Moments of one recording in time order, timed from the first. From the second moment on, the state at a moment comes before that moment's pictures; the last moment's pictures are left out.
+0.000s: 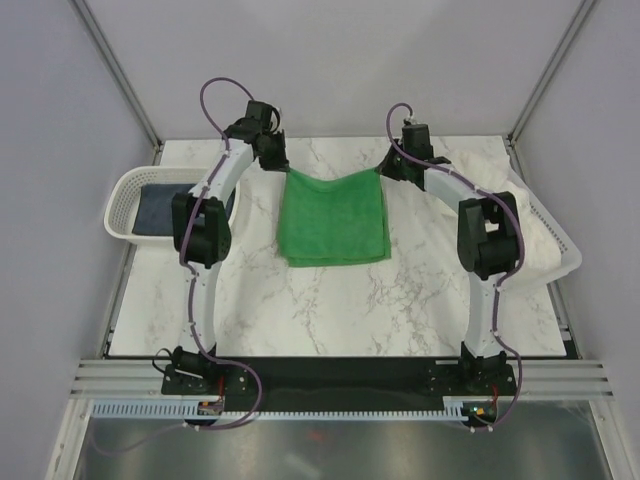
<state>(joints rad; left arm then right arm) -0.24 2.31 2.15 -0.77 0.17 -0.29 0.24 2.08 1.59 -0.15 -0.10 0.55</state>
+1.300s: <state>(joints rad) -0.28 1.87 1.34 -0.61 0.22 -0.35 0.32 1.94 1.35 -0.44 -0.03 0.48</state>
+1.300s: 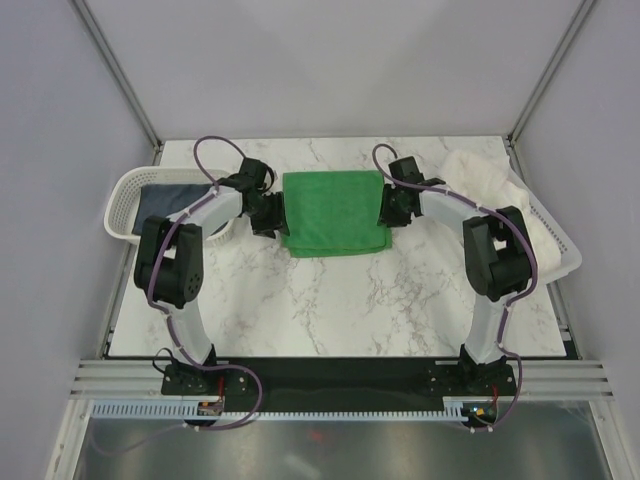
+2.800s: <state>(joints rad) -0.28 1.91 1.24 -0.47 0.22 -0.49 0.40 1.85 1.20 -0.43 0.05 0.50</state>
